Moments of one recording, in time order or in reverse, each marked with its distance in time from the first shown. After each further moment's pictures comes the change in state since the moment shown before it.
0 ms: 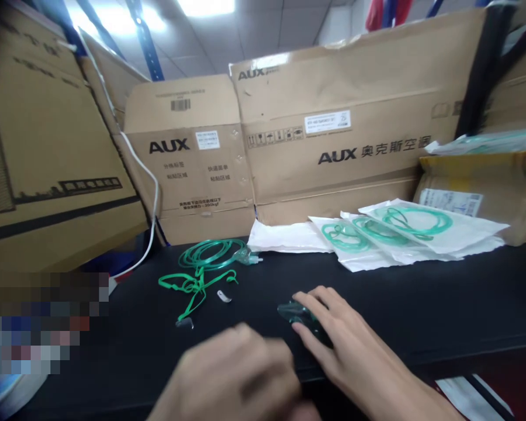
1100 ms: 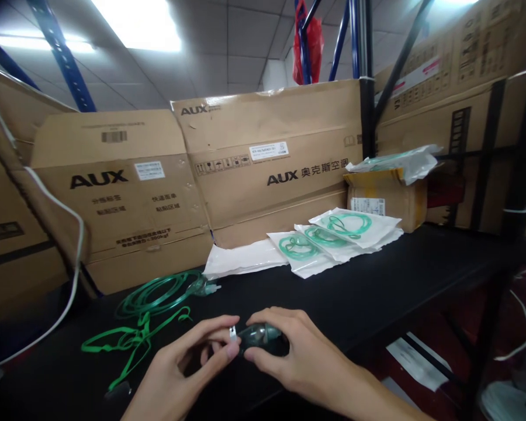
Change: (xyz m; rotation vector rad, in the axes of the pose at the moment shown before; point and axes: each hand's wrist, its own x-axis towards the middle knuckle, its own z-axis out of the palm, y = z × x) left_hand 0.052 -0.017 0.017 -0.510 0.023 -0.255; right_hand 0.007 -0.022 -0.028 0.448 -0.014 0.096
